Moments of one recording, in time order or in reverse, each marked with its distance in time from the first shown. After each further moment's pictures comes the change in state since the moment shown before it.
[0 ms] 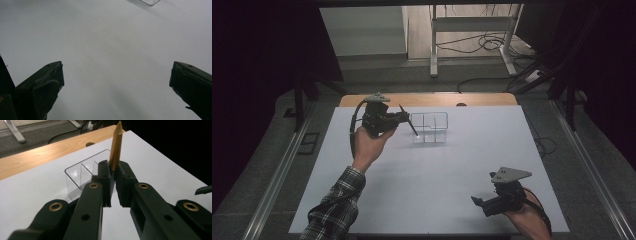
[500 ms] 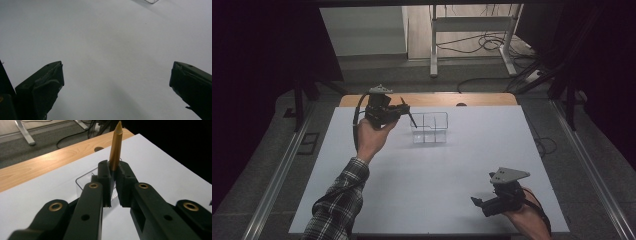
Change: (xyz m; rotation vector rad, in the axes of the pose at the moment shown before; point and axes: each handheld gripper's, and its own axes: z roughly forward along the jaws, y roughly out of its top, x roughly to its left) left arm 0.009 0.017 0.012 0.003 0.058 0.010; right arm 0.000 -0.001 0.003 0.018 -0.006 -0.021
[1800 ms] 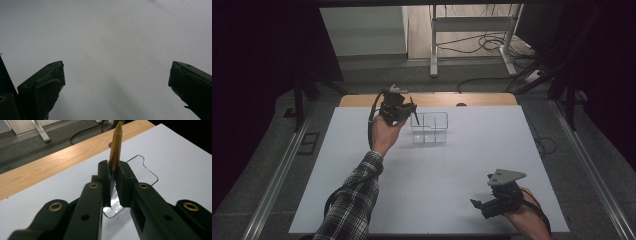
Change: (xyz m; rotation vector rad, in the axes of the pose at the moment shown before) left arm 0.003 0.001 0.052 0.056 0.107 0.035; right arm 0.002 -0.002 0.004 0.040 0.010 -0.038
